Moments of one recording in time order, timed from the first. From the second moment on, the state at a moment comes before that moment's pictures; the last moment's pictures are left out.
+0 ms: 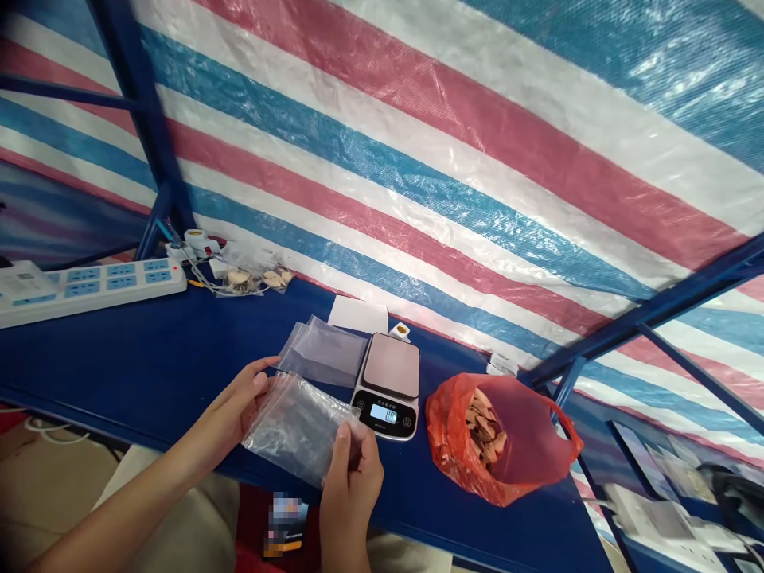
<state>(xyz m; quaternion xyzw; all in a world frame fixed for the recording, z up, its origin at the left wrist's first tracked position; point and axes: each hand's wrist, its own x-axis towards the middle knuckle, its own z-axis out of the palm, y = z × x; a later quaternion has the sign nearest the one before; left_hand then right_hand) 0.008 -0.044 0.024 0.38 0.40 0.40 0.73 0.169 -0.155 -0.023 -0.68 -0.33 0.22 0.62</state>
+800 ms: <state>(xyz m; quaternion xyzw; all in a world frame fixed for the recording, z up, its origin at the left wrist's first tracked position) 0.004 -0.046 -0.002 0.64 0.47 0.39 0.46 0.175 -0.151 -0.012 -0.73 -0.41 0.15 0.52</state>
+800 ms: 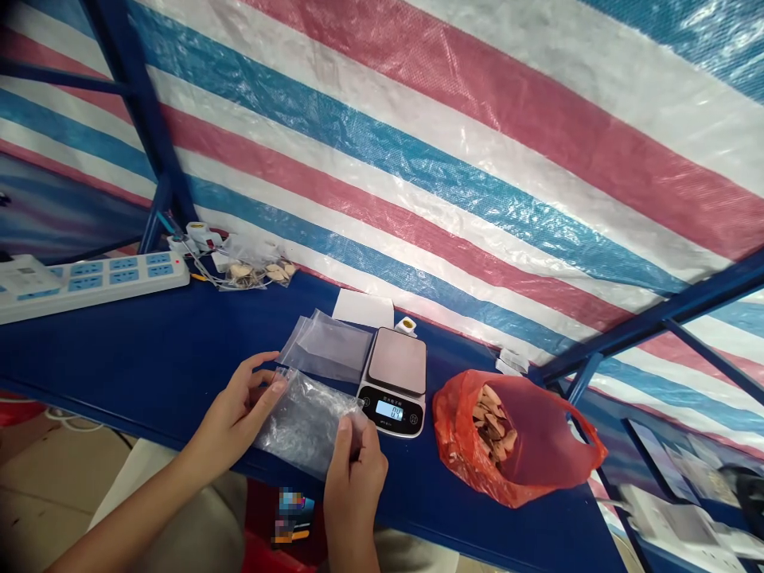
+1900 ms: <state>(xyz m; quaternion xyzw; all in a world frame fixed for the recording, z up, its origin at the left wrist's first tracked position) -0.007 -0.043 0.001 0.62 0.35 0.42 0.57 0.170 -0.146 -0.025 -0.65 -0.45 0.22 0.57</state>
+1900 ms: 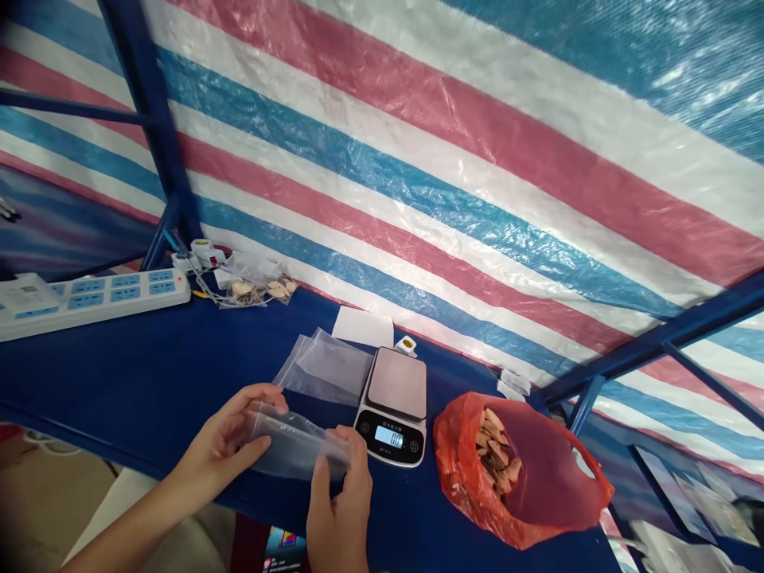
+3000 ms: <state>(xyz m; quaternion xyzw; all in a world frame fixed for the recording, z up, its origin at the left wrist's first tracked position) -0.012 -0.053 -0.010 0.68 0.40 0.36 0.50 0.178 -0.145 -0.034 -0.64 -0.39 0.24 0.62</state>
